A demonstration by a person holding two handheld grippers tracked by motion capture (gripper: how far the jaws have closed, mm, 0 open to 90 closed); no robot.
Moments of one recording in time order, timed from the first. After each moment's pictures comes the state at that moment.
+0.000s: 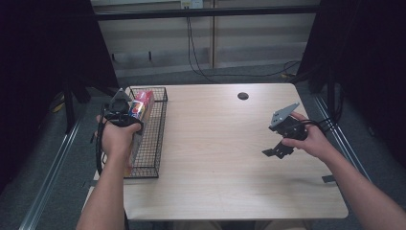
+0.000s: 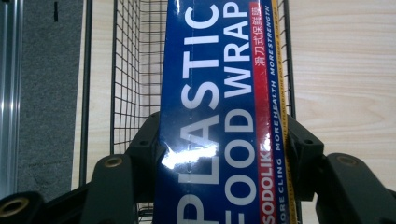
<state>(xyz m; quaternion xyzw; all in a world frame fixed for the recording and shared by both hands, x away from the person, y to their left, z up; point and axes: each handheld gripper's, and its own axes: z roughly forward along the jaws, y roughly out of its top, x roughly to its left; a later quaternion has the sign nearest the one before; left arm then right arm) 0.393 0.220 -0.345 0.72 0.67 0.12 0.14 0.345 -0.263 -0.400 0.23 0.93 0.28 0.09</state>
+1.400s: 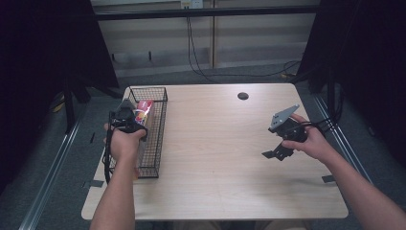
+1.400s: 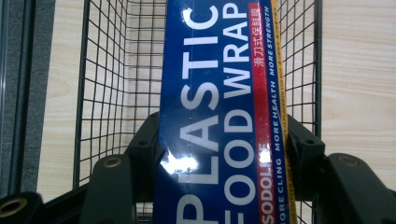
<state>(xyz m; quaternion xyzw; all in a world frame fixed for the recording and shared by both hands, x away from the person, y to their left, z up) 0.399 0.215 -0.383 0.70 0.69 0.10 0.13 0.341 -0.263 -0.404 0.23 0.93 0.28 0.09</state>
